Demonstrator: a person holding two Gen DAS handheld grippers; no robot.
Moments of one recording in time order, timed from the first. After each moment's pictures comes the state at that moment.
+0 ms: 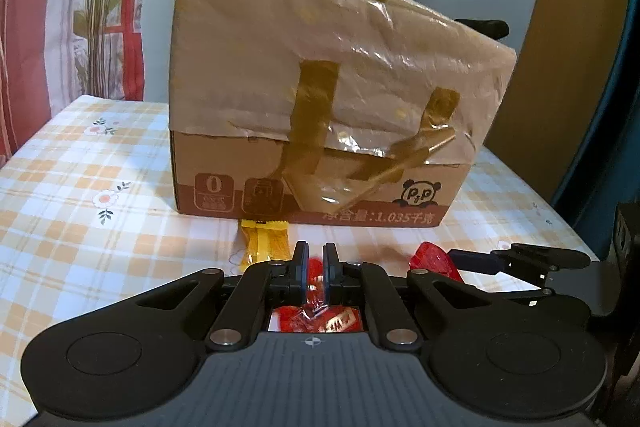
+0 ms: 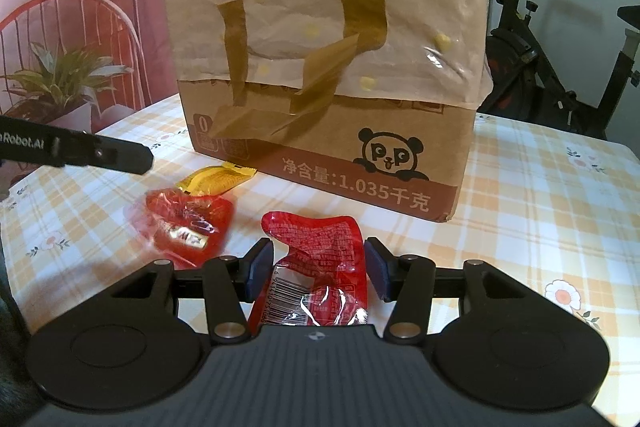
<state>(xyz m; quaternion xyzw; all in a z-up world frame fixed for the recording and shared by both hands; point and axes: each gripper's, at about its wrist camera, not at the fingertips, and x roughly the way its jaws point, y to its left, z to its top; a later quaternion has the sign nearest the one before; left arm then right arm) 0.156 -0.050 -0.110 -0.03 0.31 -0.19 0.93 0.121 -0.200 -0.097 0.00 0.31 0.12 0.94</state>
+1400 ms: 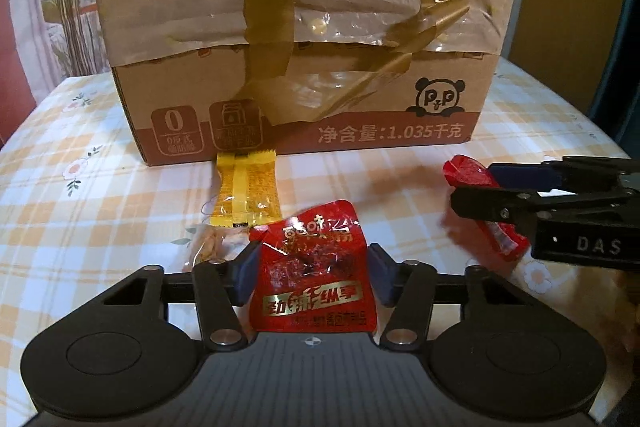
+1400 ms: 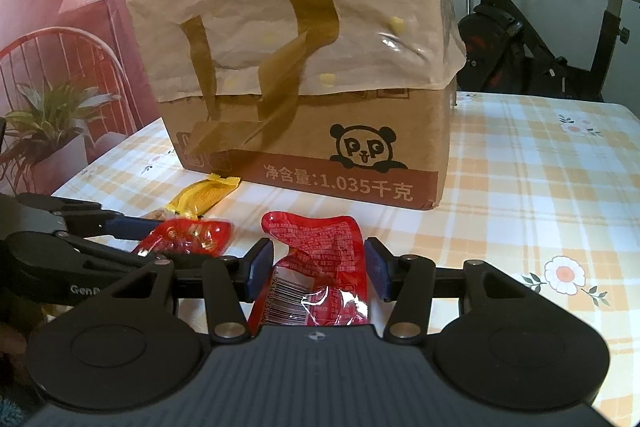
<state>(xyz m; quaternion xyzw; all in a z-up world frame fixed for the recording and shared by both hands) 0.183 -0.094 -0.171 0.07 0.38 -0.17 0.91 0.125 -0.219 -0.098 0.06 0.32 0.11 0.94</state>
